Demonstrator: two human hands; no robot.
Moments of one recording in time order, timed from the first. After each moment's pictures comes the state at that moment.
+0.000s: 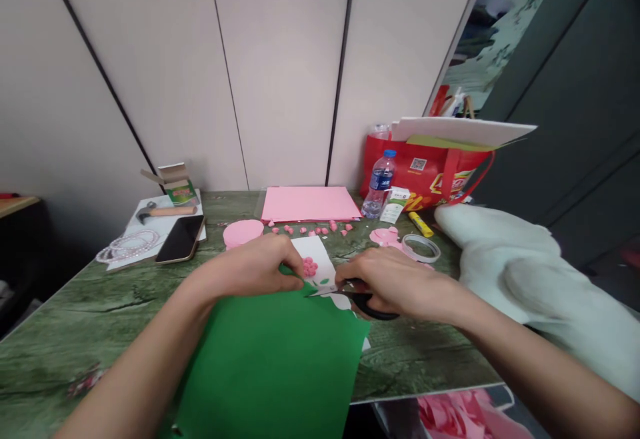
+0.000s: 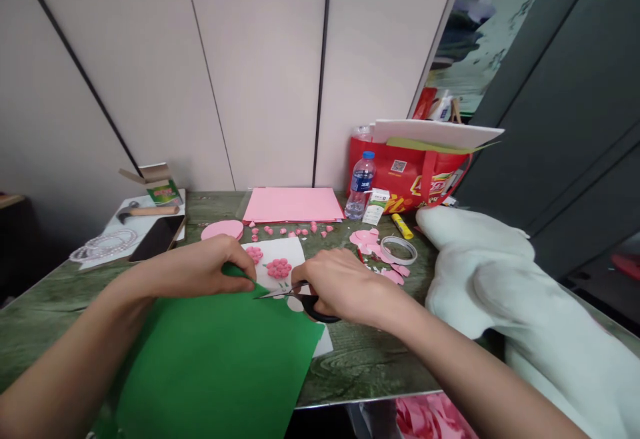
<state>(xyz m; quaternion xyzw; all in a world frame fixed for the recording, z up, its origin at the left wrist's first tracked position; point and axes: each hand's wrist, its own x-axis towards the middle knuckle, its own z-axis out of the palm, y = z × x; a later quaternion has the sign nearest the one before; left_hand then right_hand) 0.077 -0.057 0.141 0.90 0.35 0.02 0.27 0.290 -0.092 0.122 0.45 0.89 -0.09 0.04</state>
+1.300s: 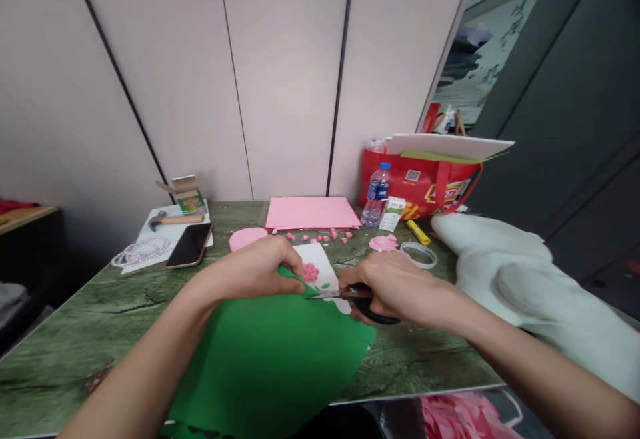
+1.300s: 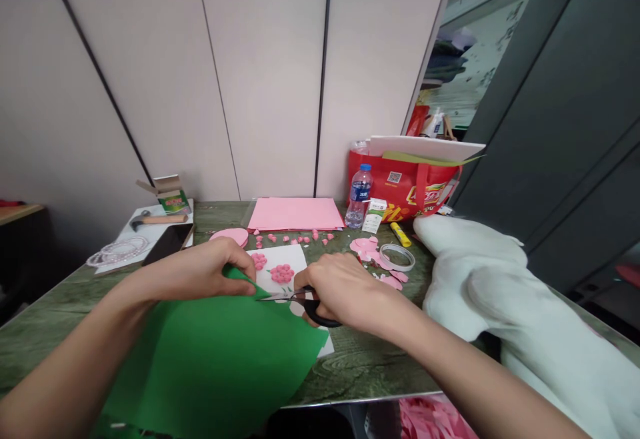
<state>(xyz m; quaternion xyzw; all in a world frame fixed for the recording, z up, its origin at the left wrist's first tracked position) 0.073 -0.078 0.154 0.89 0.37 0.05 0.25 0.286 -0.114 0.135 0.48 0.87 -0.12 -0.01</state>
